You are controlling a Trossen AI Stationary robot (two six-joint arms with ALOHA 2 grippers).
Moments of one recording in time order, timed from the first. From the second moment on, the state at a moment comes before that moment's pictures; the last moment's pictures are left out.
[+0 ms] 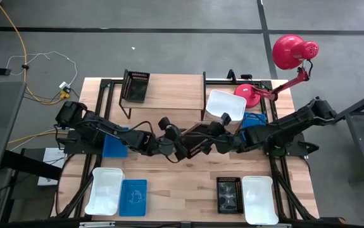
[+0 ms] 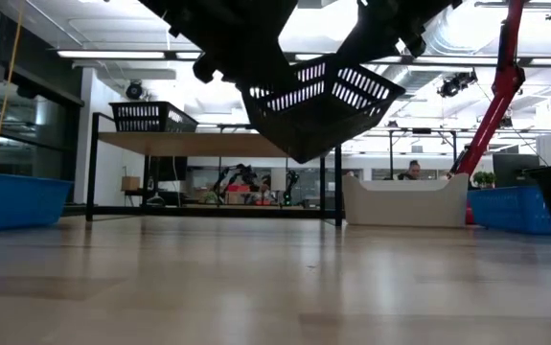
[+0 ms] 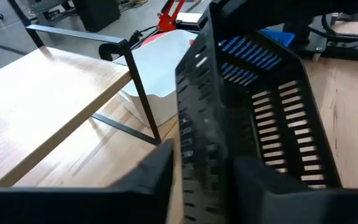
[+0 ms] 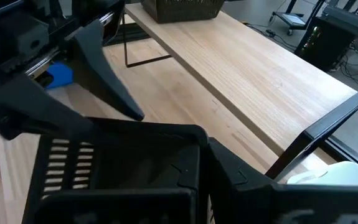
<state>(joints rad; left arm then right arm) -0.14 1.67 1.03 0.06 -0.78 -0.26 0.31 1.41 0.98 -0.22 0.84 0.40</state>
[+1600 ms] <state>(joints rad) 0.52 0.81 1.03 -0.76 -0.52 -0.41 0.46 1.14 0.98 -0.49 0.95 0.44</state>
